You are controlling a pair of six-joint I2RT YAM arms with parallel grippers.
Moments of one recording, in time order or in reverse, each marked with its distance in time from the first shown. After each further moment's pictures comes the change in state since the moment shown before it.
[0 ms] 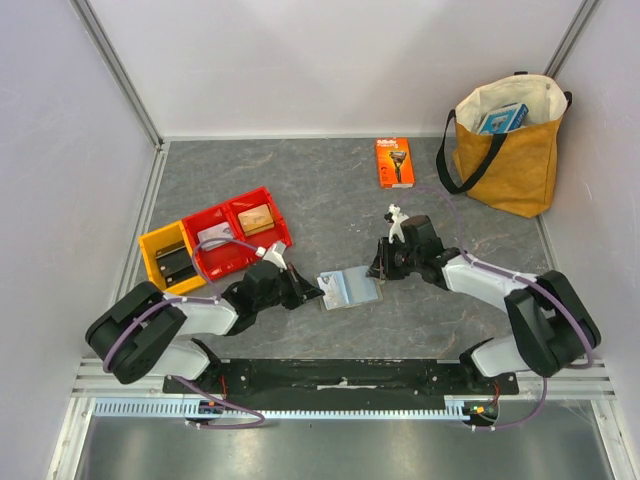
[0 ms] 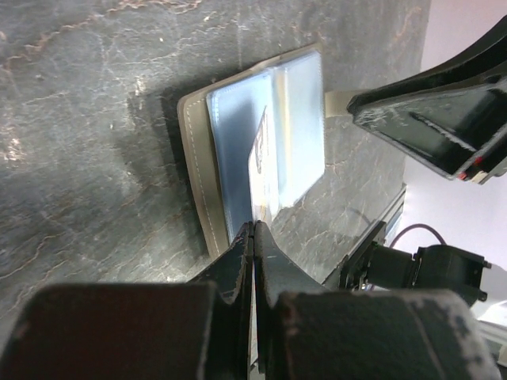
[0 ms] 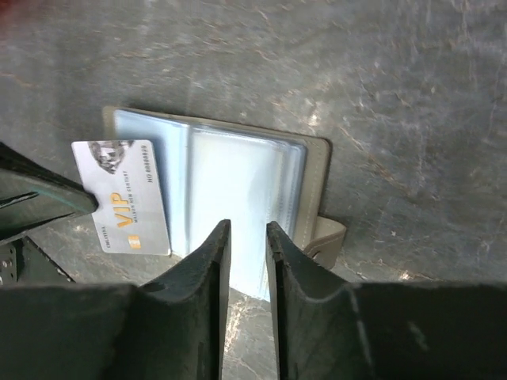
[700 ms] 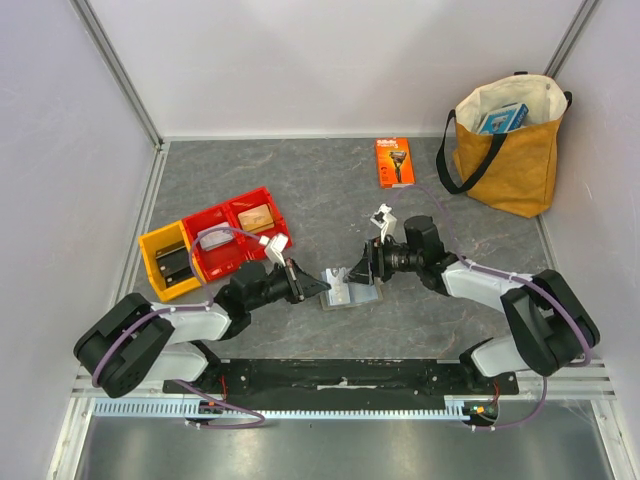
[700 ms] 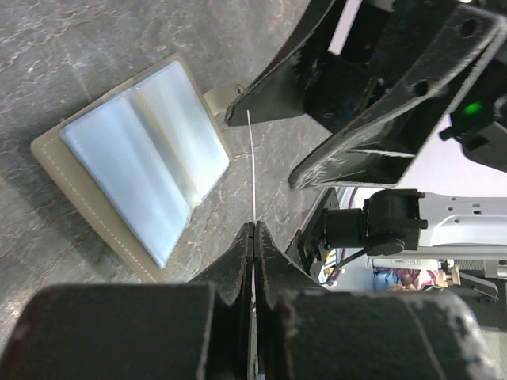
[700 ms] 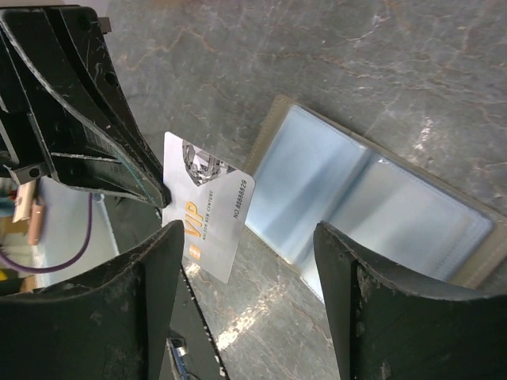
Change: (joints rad) left arm 0.021 -0.102 -0.049 0.221 0.157 0.112; right arm 0.003 -0.033 -0.055 0.285 -0.387 -0.023
